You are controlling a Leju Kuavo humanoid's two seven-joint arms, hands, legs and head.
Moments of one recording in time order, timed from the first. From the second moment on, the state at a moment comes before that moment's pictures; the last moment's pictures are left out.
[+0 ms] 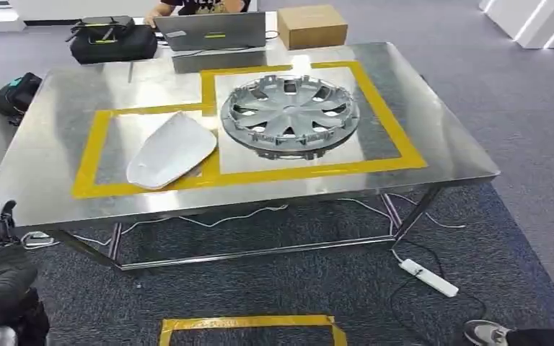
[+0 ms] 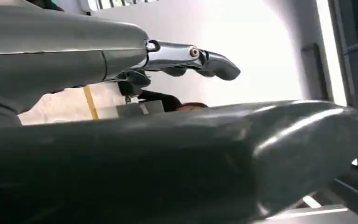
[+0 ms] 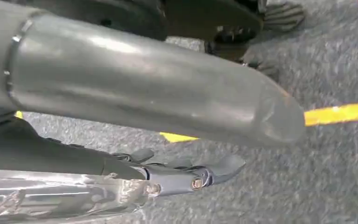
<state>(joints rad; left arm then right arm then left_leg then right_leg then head) 0.25 -0.12 0.02 -1.90 0.05 -0.07 -0.70 -0.07 0.17 -1.04 -0.20 1.06 -0.15 -0.16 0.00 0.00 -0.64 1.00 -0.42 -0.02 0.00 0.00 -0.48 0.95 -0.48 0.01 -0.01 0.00</state>
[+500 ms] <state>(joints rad) 0.23 -0.13 0.03 -1.90 0.03 -0.08 -0.70 -0.07 0.17 -1.04 -0.20 1.06 -0.15 -0.14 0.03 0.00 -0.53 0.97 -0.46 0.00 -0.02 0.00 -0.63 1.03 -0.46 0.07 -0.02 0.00</state>
